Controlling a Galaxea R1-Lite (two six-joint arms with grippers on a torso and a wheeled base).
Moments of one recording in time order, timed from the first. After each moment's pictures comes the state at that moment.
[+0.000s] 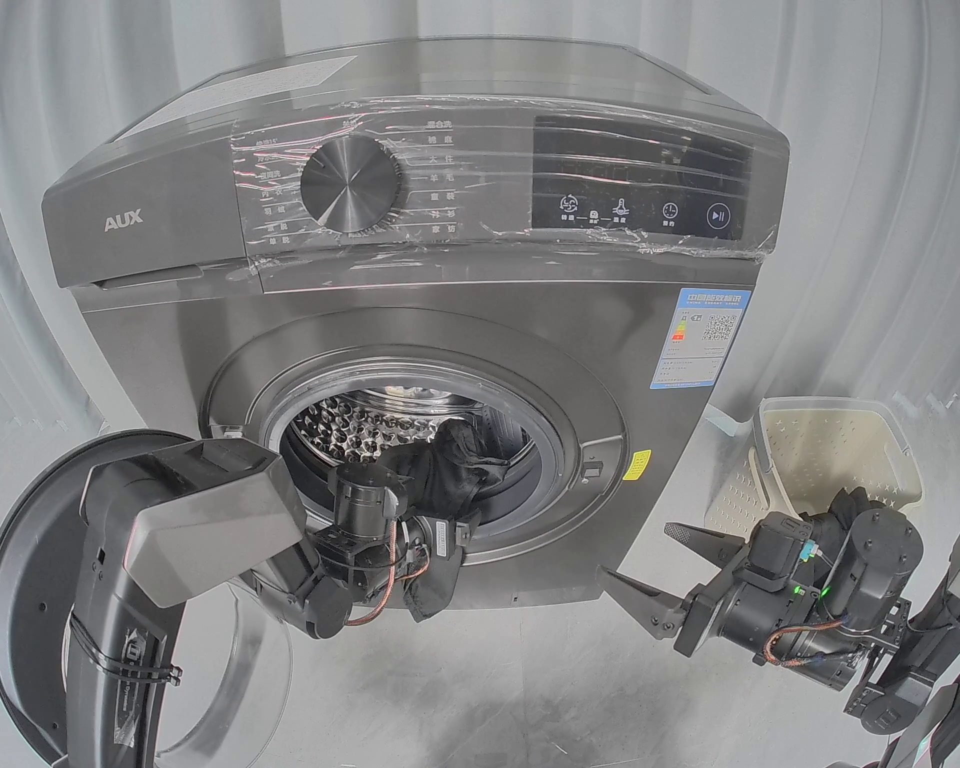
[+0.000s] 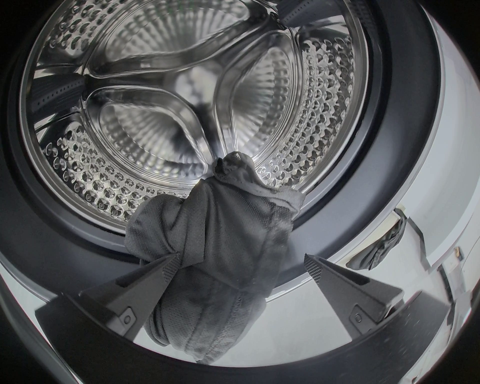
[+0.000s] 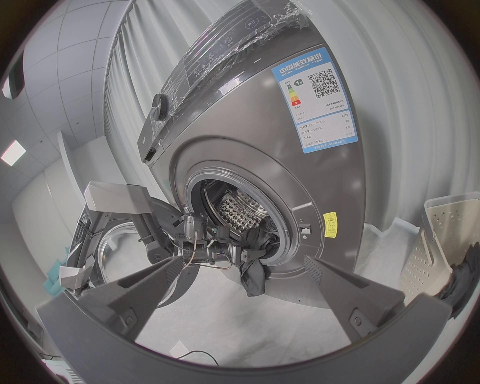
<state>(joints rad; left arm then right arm) -0.48 2.45 -1.01 -1.08 0.06 -0.16 0.72 1.79 -0.14 -1.55 -0.02 0.24</state>
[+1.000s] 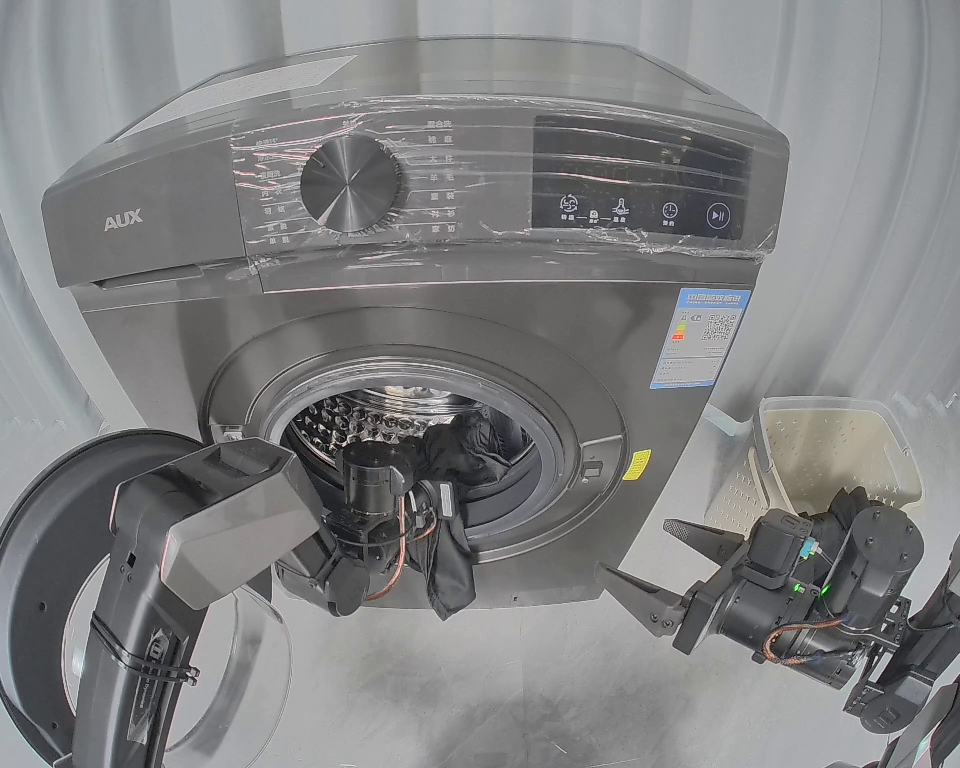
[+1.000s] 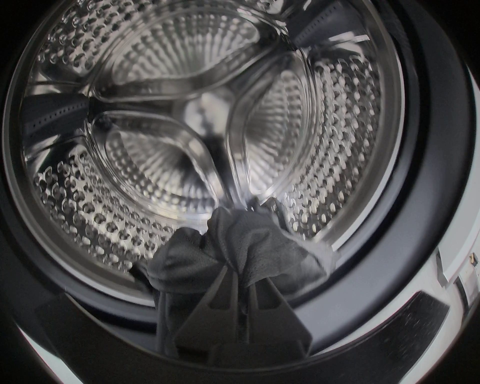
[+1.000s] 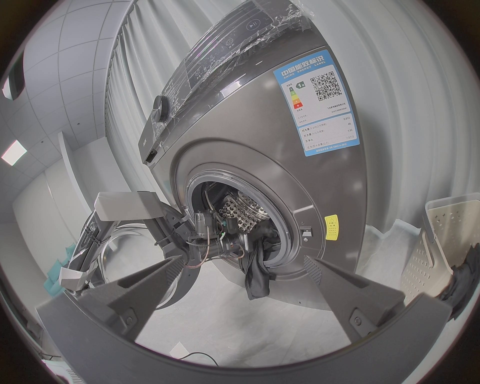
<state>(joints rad) -0.46 2.55 -1.21 -1.15 0.13 -0.14 0.72 1.78 -0.15 -1.55 -0.02 0.24</state>
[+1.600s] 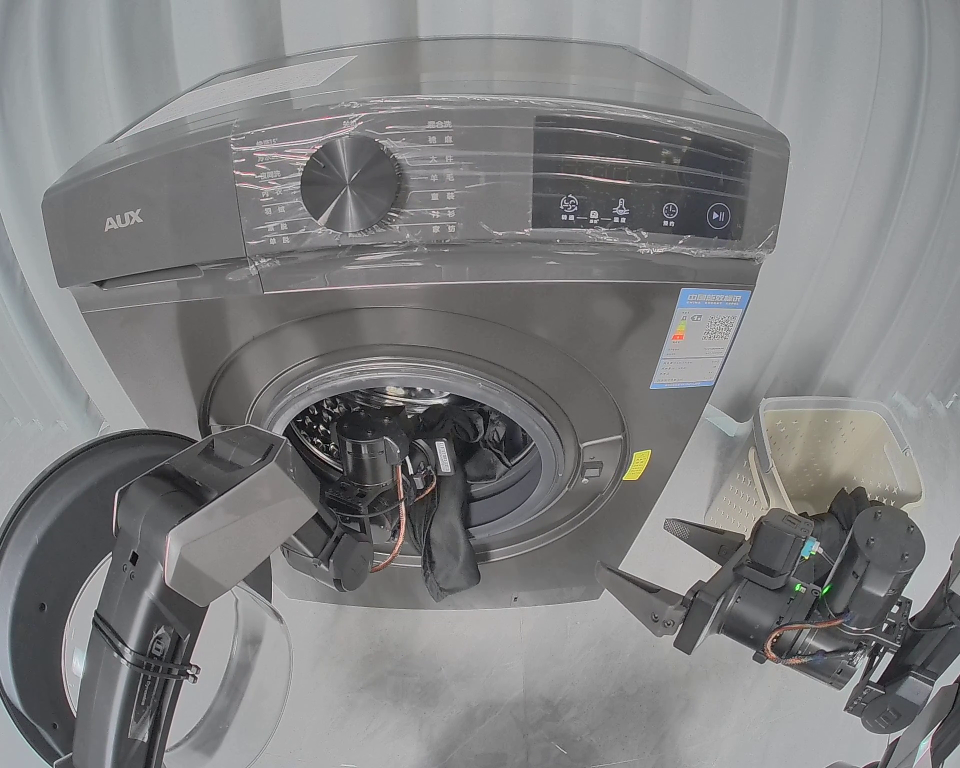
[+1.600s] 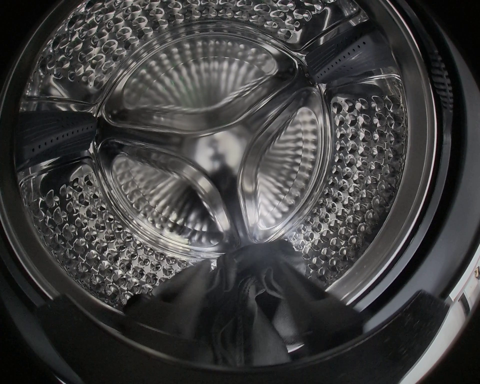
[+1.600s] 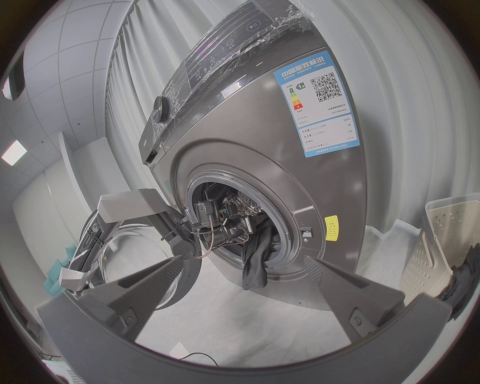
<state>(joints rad) -0.44 2.57 -1.36 -1.18 0.18 -0.17 0.72 1.78 -0.15 -1.55 -0.02 0.24</state>
